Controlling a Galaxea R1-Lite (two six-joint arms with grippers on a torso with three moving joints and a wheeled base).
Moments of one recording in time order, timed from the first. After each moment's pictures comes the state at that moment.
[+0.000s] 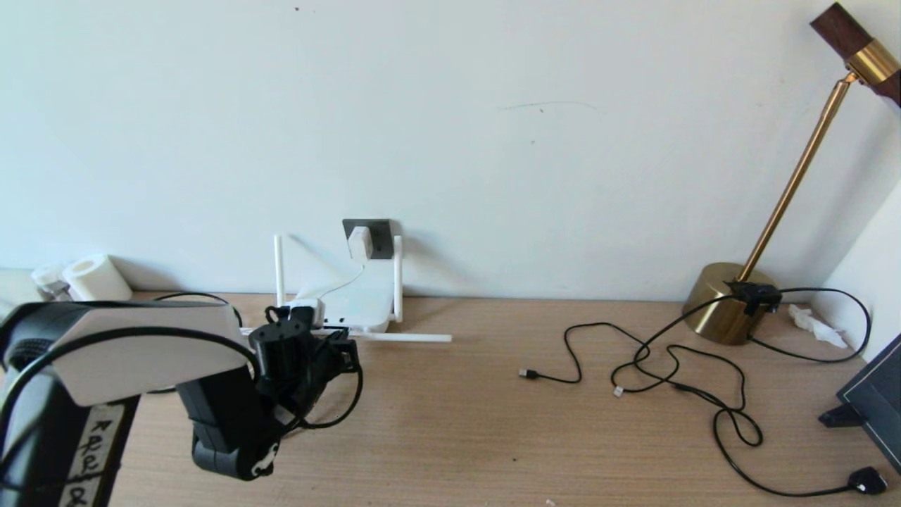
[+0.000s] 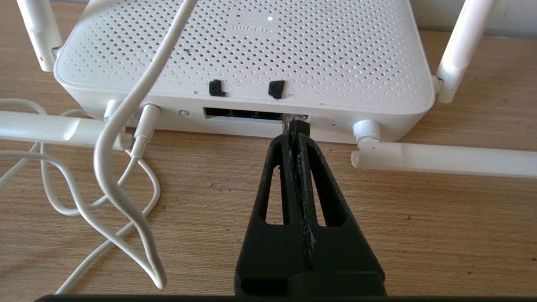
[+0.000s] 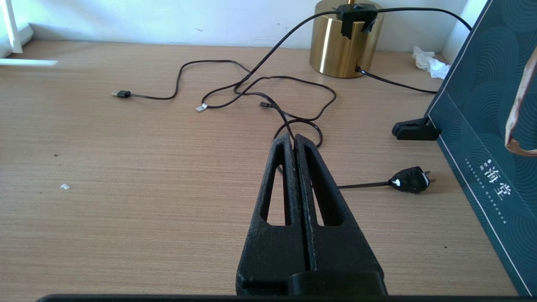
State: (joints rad) left arm -0.25 2.36 -0.70 -1.47 0.21 -0.04; right arm 0.00 0.00 0.00 -0.01 -0.01 0.00
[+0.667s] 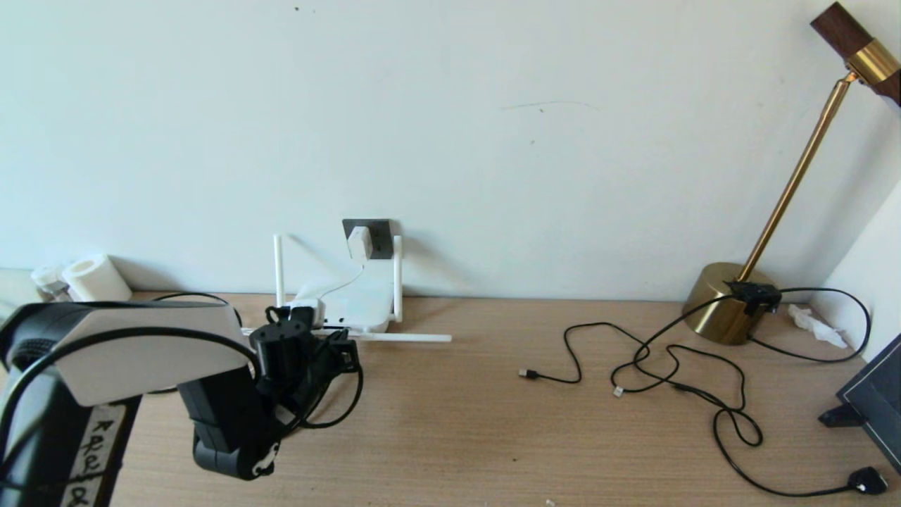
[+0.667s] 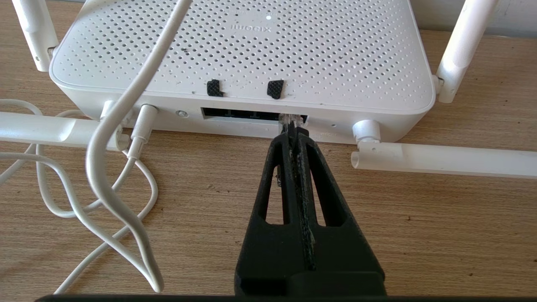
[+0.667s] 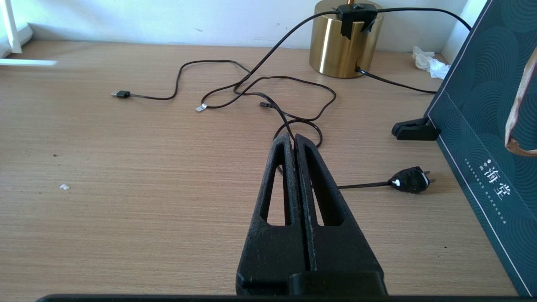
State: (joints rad) left arm -0.25 2.37 -0.71 -1.46 0.21 -0.04; right arm 0.00 0.00 0.00 -0.01 -0.01 0.00
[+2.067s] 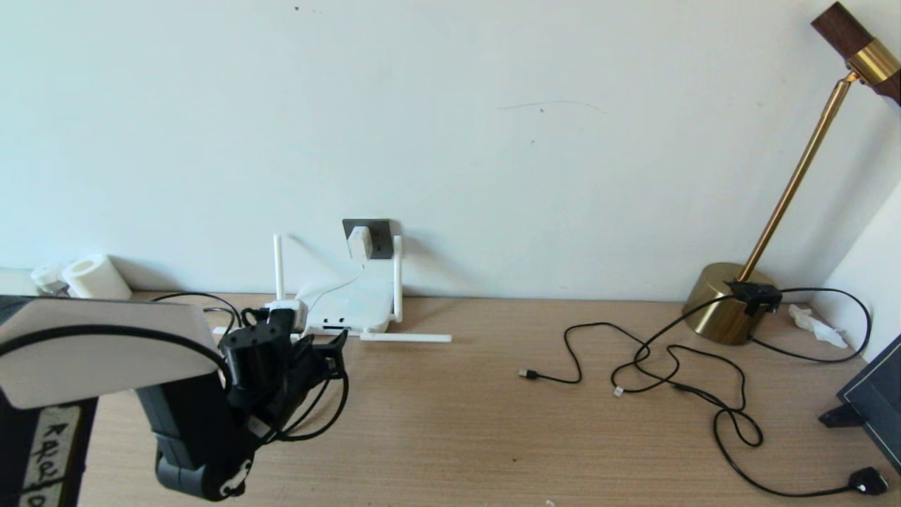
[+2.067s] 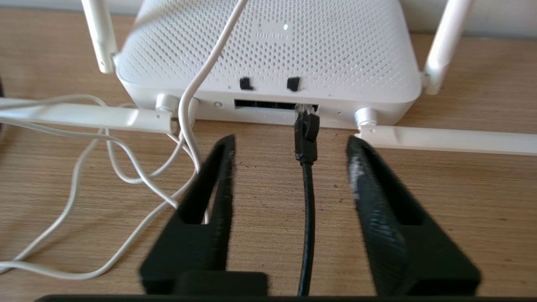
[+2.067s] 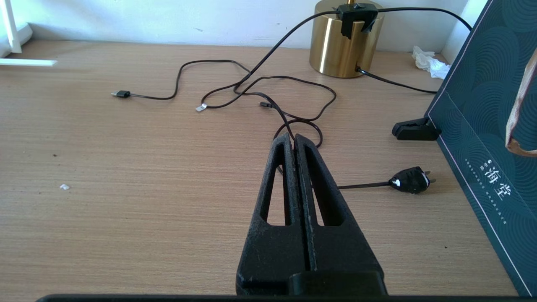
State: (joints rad) left arm -0.24 2.26 -0.55 -1.52 0.20 -0.01; right arm 0.00 0.00 0.00 -0.01 -0.01 0.00
